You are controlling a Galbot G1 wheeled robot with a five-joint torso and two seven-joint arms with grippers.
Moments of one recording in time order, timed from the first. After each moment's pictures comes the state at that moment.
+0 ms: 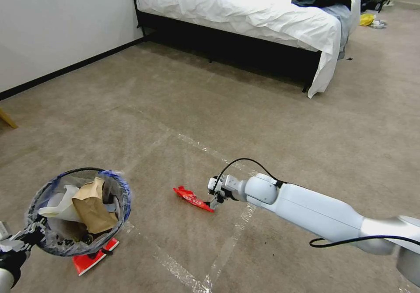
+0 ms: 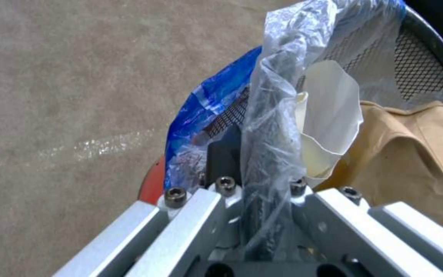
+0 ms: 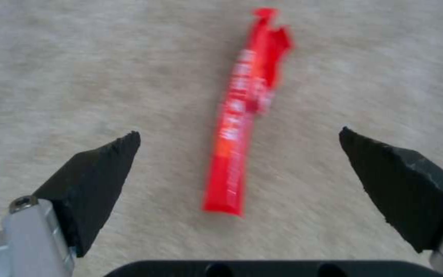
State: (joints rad) left arm 1.75 -1.48 -1.29 -2.36 -0.92 0.66 -0.10; right arm -0.26 1.06 -0.83 1.36 0.30 -0.45 -0.40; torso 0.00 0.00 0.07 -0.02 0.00
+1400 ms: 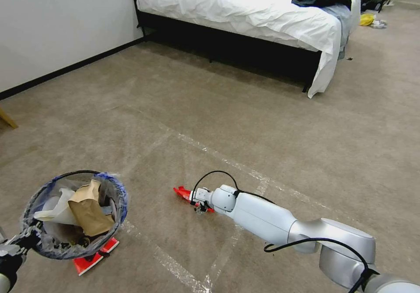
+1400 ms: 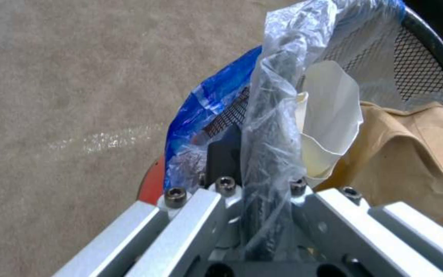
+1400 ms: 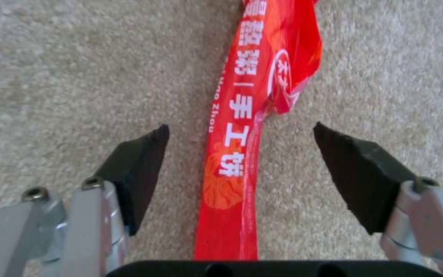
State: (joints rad) left arm 1.76 -1.48 -1.30 -2.34 -0.92 0.66 -0.11; right arm -0.34 1.39 -0.78 0.88 0.12 -0.40 -0.27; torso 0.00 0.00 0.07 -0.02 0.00
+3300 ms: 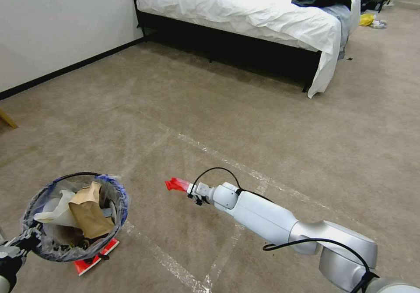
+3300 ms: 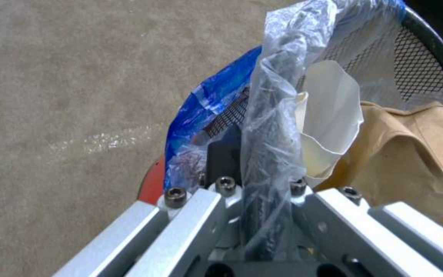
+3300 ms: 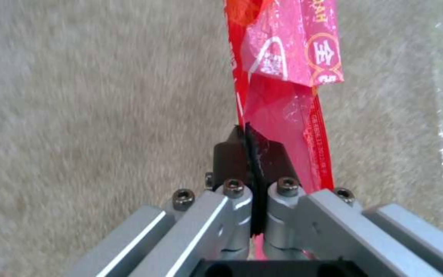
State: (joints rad) left arm 1.77 -1.48 -1.29 -2.35 -0.91 0.66 -0.10; right arm -0.36 1.35 -0.69 1.02 0.22 -0.36 -0.21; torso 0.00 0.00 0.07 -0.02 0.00
